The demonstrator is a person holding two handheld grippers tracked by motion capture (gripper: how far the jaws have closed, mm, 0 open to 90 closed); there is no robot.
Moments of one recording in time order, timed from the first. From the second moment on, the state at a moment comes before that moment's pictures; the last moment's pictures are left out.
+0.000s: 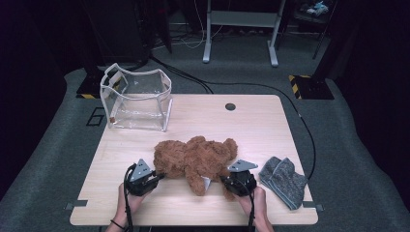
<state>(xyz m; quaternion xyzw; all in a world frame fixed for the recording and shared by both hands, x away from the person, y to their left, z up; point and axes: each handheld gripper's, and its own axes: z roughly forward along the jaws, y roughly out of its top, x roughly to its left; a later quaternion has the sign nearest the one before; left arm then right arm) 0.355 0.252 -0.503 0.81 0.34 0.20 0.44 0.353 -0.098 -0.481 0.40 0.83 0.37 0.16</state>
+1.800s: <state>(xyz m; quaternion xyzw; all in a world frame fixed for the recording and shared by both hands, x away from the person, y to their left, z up) 0.383 0.242 -0.530 0.80 0.43 0.17 0.37 0.360 -0.234 -0.463 0.54 0.76 0.30 0.19</state>
